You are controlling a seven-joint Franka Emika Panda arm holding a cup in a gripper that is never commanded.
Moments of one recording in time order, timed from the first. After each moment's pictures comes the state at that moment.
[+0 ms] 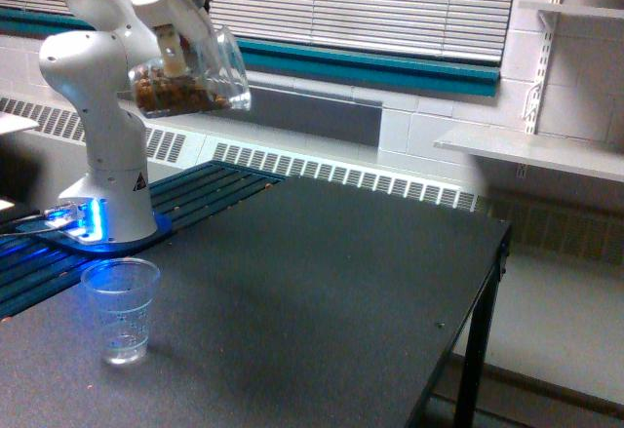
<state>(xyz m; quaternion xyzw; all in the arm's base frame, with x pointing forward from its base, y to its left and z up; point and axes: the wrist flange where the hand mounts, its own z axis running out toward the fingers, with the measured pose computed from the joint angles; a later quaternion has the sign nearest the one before) 0.337 -0.244 0.470 0.94 -0.22 0.24 0.13</state>
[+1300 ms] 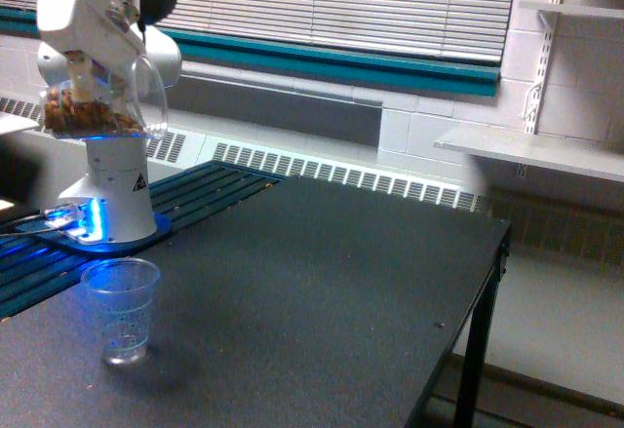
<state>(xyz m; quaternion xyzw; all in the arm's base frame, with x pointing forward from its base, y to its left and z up) 0.265 -0.298 0.440 0.94 -0.23 0.21 0.16</state>
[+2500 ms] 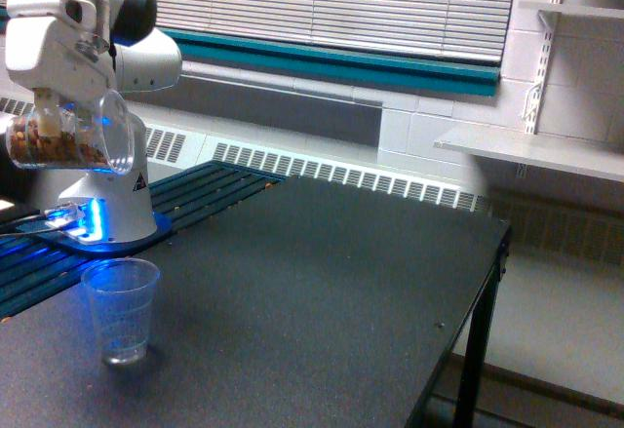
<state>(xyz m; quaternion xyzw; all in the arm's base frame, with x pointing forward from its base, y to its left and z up) 0.238 -0.318 0.401 0.95 -0.21 0.17 0.16</state>
